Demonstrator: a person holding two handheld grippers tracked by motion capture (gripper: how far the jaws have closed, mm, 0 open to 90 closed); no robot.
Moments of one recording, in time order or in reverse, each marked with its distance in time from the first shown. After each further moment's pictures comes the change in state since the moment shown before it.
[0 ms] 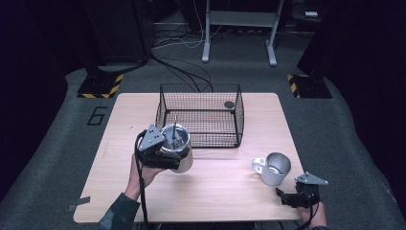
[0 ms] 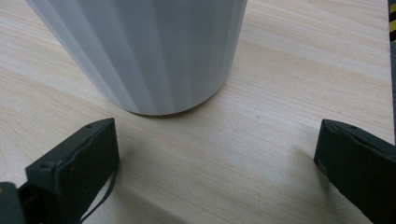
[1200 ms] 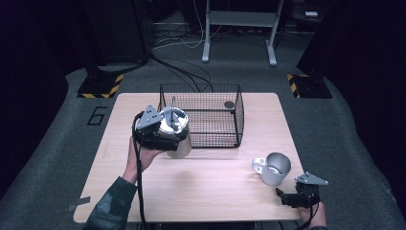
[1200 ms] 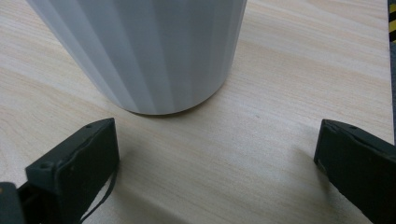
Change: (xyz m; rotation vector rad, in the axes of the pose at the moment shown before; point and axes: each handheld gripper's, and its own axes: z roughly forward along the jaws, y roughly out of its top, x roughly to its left) left arm 0.027 0.038 0.006 -0.007 0.015 -0.021; right arm 0.000 0.000 0.000 -0.002 -0.001 -0.003
